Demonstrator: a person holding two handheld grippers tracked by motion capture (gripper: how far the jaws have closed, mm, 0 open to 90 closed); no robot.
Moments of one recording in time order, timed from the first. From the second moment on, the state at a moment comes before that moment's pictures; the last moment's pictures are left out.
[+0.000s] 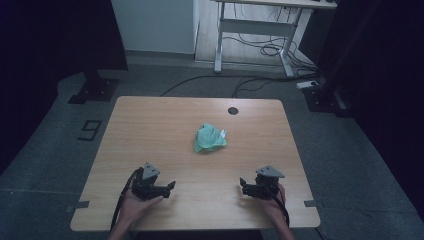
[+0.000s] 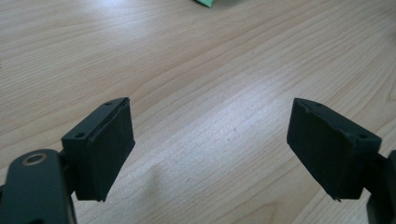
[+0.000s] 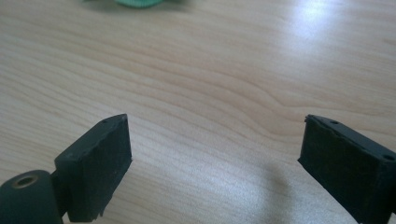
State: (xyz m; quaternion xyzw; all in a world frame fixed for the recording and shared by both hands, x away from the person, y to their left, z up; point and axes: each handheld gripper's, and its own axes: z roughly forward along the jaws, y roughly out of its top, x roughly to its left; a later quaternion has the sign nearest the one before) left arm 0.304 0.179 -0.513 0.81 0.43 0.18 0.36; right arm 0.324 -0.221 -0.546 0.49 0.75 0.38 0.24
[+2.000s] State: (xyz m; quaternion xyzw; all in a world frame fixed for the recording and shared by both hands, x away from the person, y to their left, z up) left arm 0.302 0.181 -0.516 0.80 0.44 0.16 0.37; right arm 0.457 -0.114 -0.511 0.44 0.76 0.45 0.17
